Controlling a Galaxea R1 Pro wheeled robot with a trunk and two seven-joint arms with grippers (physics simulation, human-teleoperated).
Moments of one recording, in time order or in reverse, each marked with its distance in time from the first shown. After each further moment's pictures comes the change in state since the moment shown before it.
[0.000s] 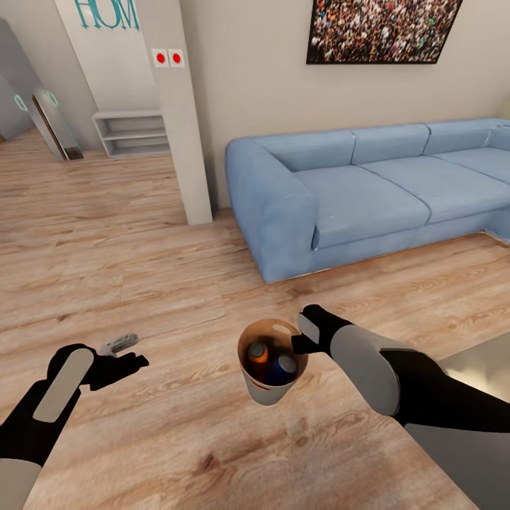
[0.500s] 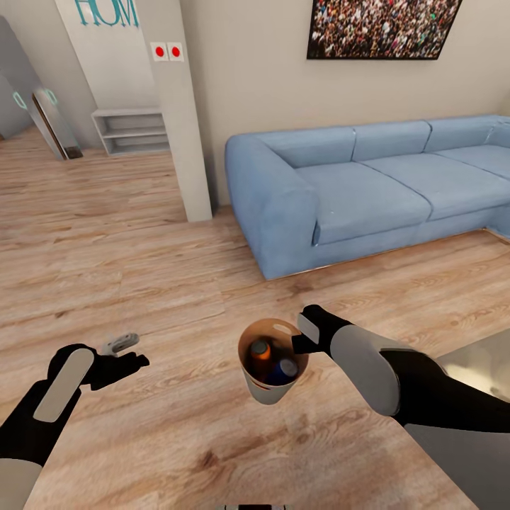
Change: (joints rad) left arm 0.000 -0.002 0.000 -0.002 -0.001 -0.001 -0.004; right arm 0.000 0.000 -0.001 0.000 0.000 -0.007 -0.009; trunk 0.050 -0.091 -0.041
